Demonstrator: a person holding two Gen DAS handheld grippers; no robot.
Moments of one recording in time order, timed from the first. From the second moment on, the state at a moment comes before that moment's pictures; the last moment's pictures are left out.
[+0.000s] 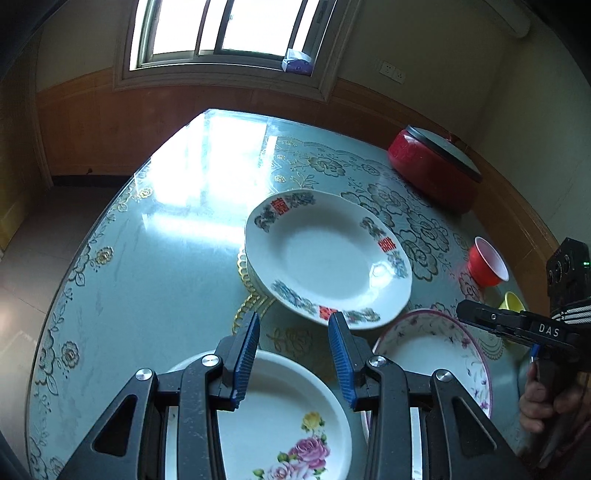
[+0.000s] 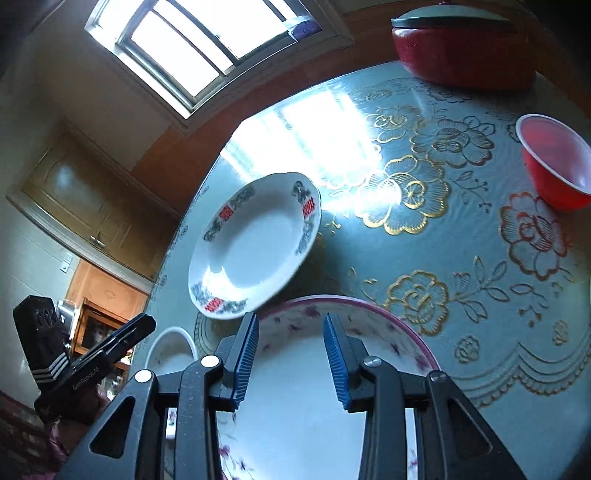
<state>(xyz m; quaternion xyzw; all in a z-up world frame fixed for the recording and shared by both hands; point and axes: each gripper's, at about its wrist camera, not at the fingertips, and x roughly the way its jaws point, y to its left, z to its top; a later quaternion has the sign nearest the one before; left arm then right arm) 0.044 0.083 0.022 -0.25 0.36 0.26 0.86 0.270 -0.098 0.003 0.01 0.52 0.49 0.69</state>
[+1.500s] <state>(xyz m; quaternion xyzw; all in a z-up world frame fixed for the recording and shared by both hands) 0.158 0.168 -0.047 -0.24 0.44 0.15 0.85 0.345 0.001 -0.051 0.04 0.60 0.45 0.66</state>
